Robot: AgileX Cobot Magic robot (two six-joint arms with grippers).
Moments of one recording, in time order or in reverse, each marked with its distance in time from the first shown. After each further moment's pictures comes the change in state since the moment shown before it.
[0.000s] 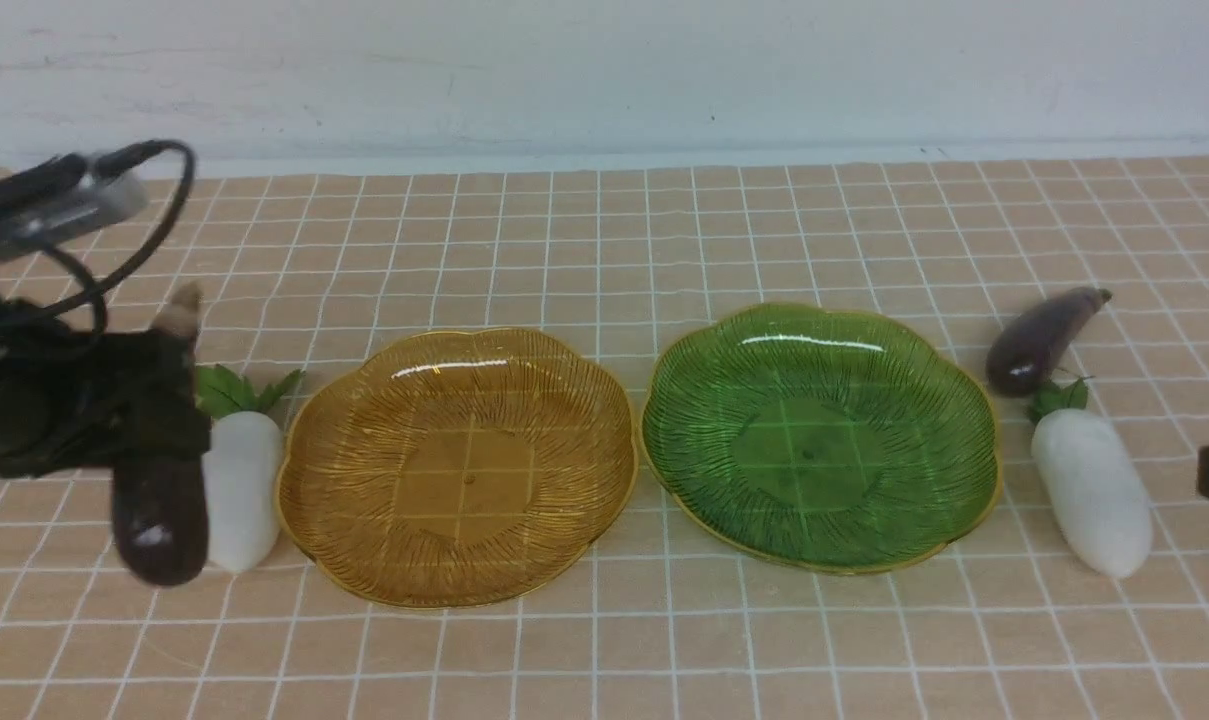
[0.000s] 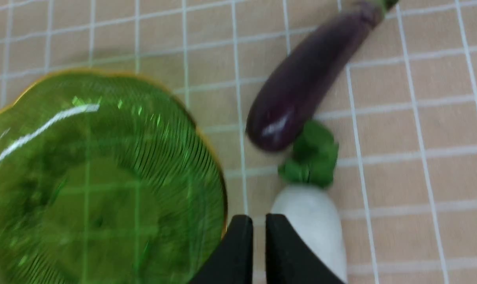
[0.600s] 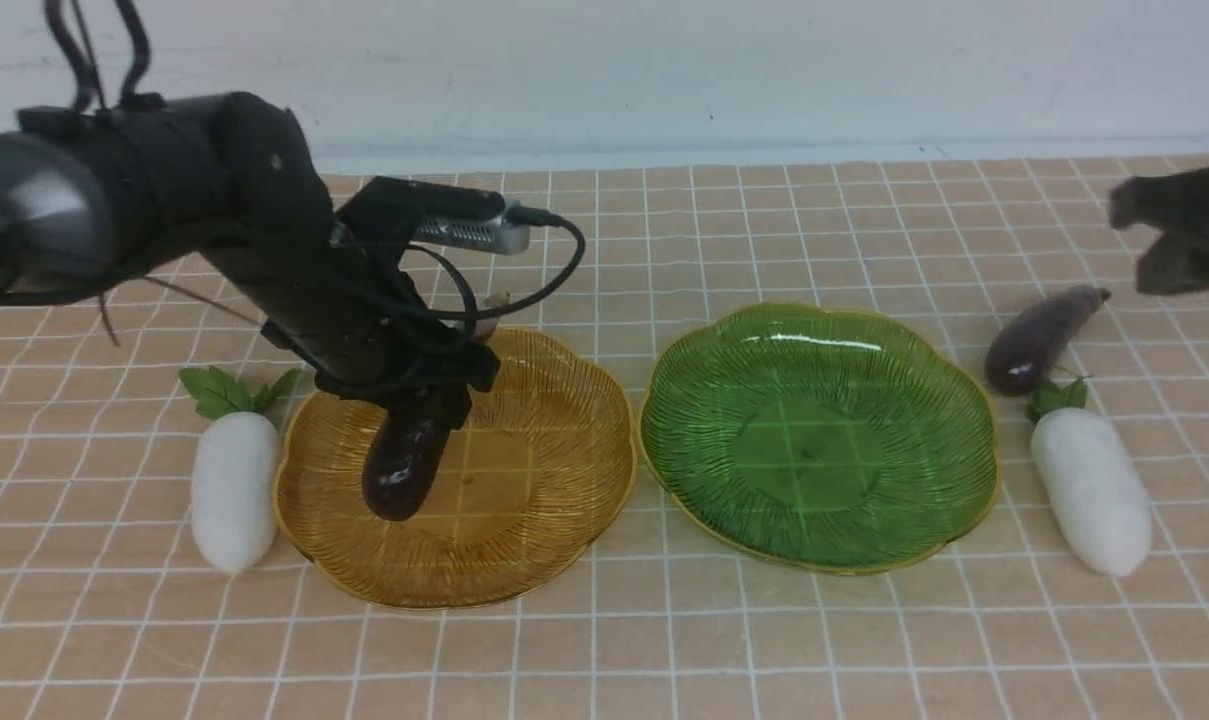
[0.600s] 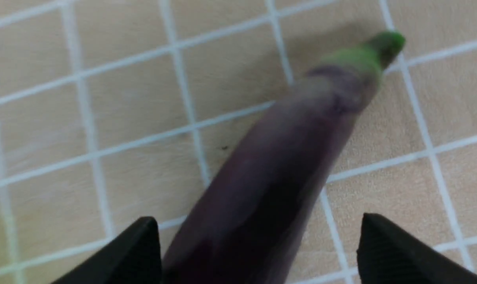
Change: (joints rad) right arm 0.000 0.618 -0.402 -0.176 -0.100 0.254; left arm 0.001 0.020 -0.099 0.113 0.143 -0.101
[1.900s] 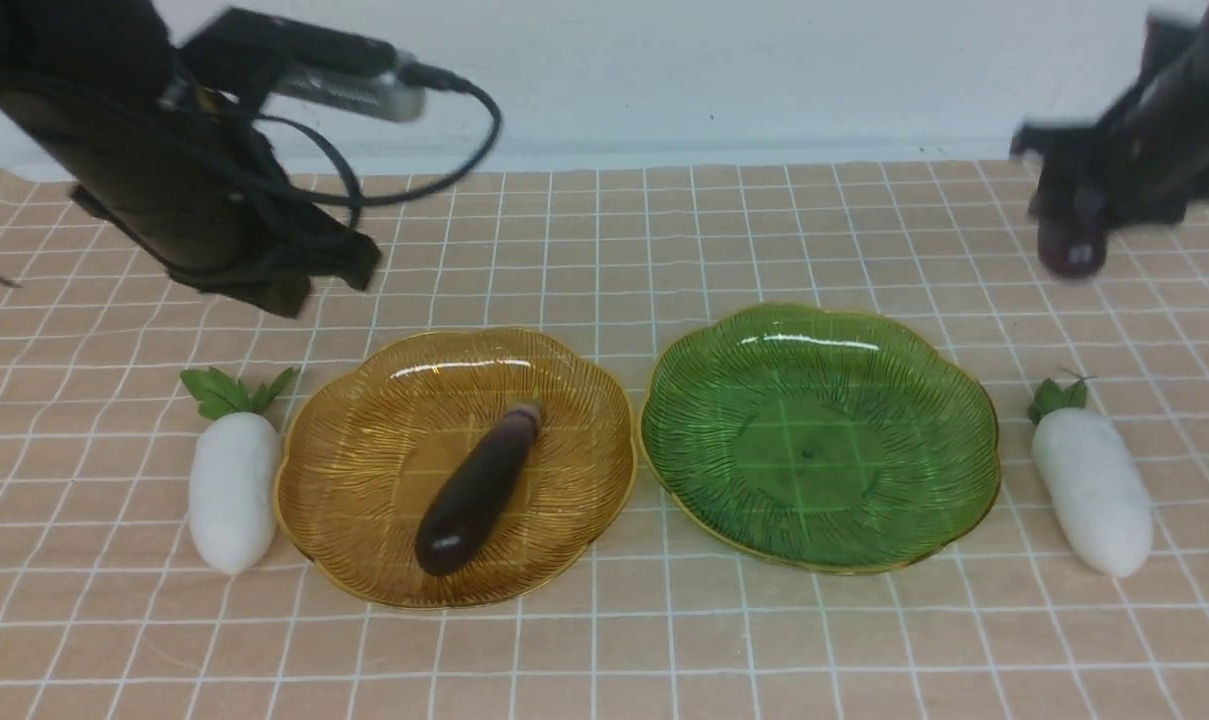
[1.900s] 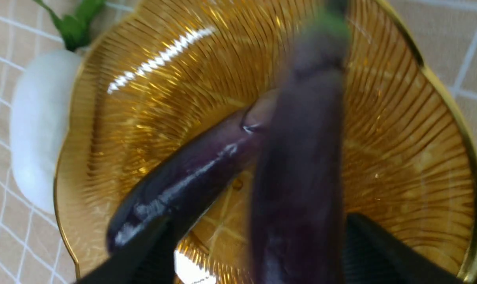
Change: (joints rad) right arm 0.587 0.058 -0.246 0.527 0.158 -0.222; left arm 0.390 -0.327 0.234 -0.144 0.069 0.079
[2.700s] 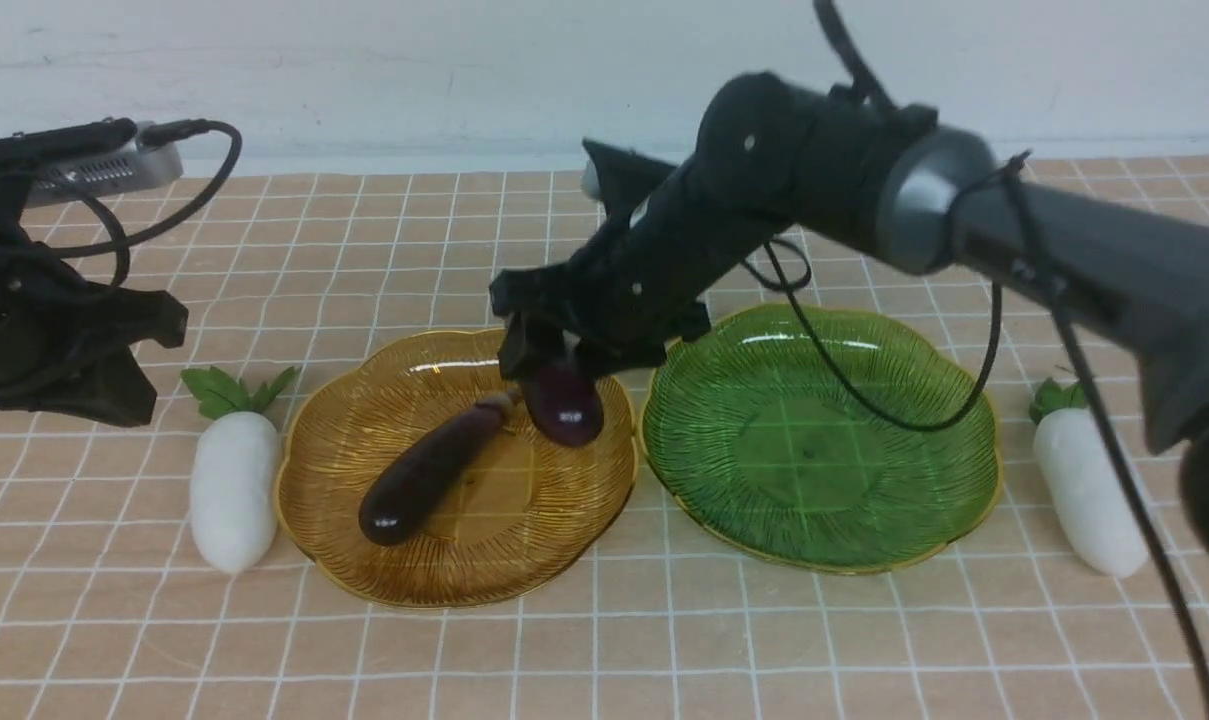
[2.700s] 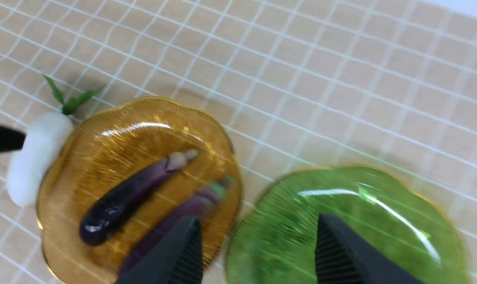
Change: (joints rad) right arm -0.085 -0.478 -0.085 -0.433 0.299 -0.008; left arm 0.000 0.275 0.000 0.013 -0.278 -0.084
